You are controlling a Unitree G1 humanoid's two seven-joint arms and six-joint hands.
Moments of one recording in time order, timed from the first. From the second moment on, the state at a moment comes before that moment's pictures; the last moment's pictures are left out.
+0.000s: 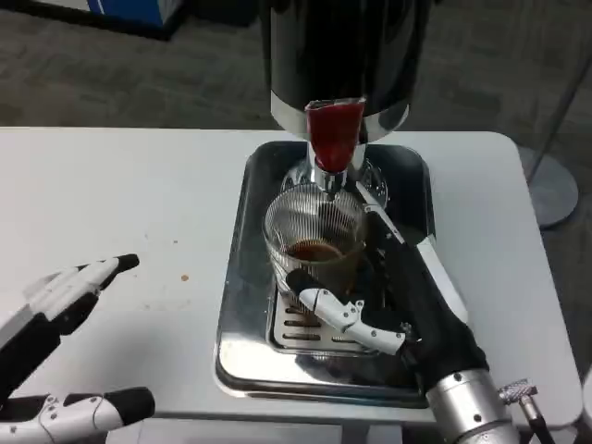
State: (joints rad) left arm 0.24 0.72 0.42 -0.26 0.23 -0.41 -0.39; right arm -0.28 -0.05 0.19 0.11 -0.27 -0.26 -0.06
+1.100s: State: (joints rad) left arm 0.22 0.72 0.41 -0.25 0.23 -0.40 -0.39; right arm -0.24 -0.06 0.13 0.09 -0.29 -0.28 -0.14
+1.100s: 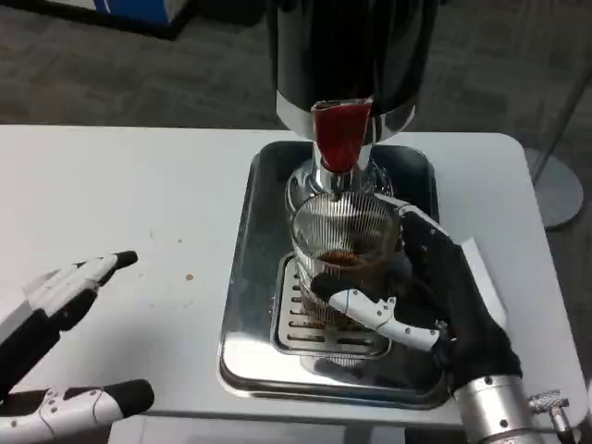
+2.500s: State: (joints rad) left arm 0.22 0.72 0.38 -0.25 0.23 -0.39 -0.39; right arm -0.13 -0.05 0.17 -0.04 -0.41 -0.27 -0.18
